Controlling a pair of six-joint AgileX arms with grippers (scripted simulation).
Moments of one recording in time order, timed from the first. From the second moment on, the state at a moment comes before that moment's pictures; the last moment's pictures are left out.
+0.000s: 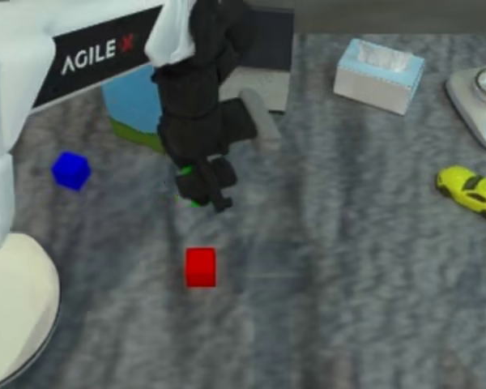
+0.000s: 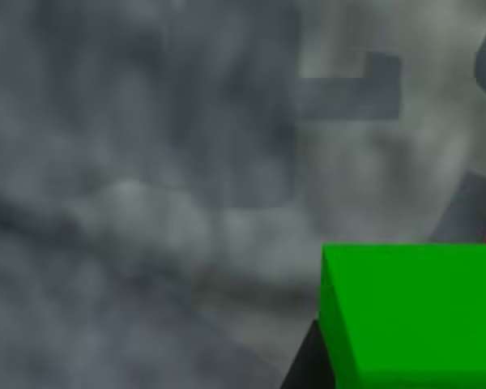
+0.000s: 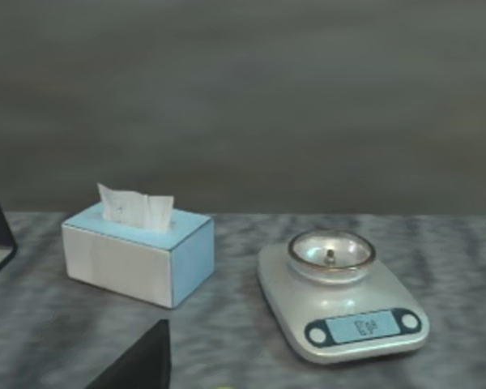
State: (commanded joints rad) left arm -0.56 2.20 1.83 -1.19 0.01 0.71; right arm 0.01 0.00 0.00 0.00 0.00 0.00
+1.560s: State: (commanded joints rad) left arm -0.76 2.23 1.66 -0.98 0.01 0.82; right arm 0.01 0.00 0.00 0.00 0.00 0.00
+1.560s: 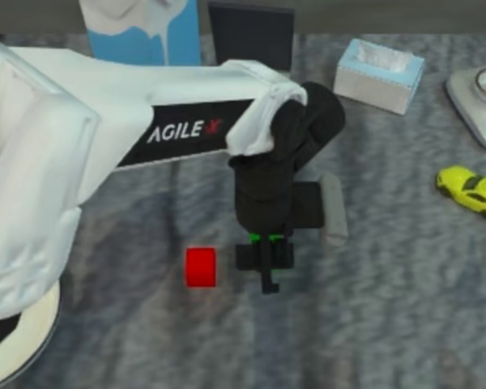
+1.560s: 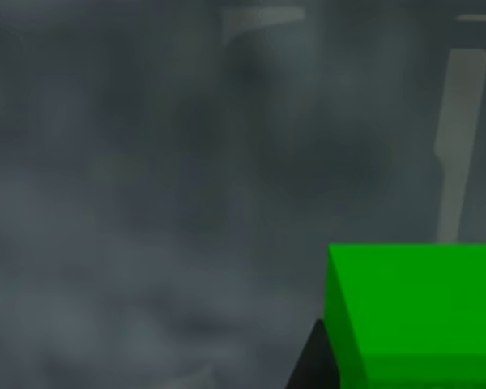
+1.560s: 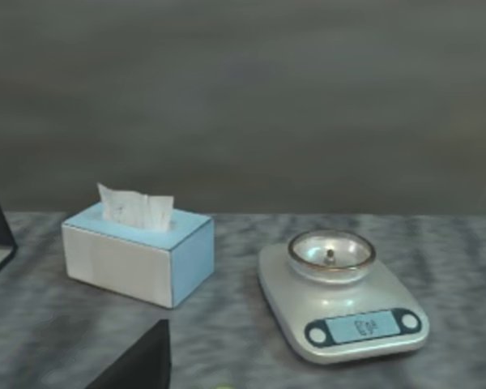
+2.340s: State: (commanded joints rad) left arm -0.76 2.23 1.66 -0.98 0.01 0.82; right arm 0.01 0.00 0.00 0.00 0.00 0.00
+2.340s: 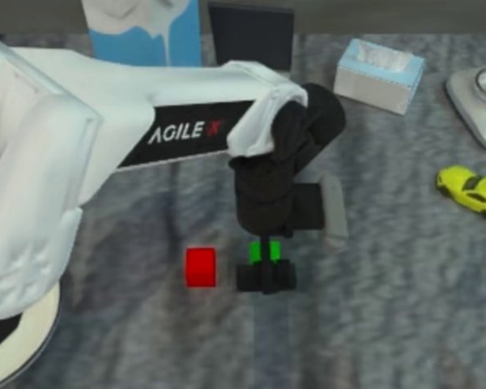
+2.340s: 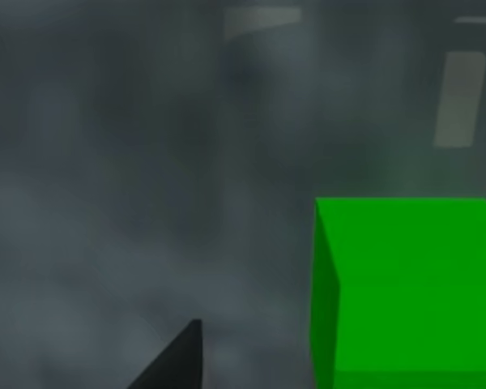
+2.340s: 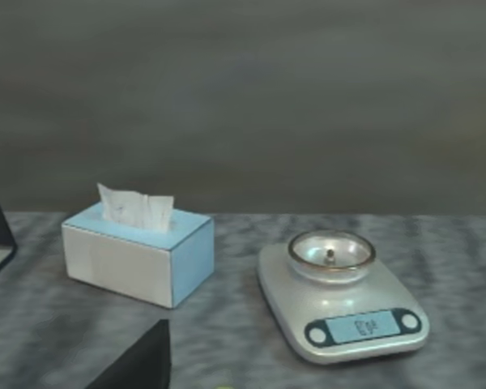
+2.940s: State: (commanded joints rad) left arm -0.75 2.22 1.71 -1.05 0.01 0.82; right arm 0.01 0.00 0.00 0.00 0.00 0.00
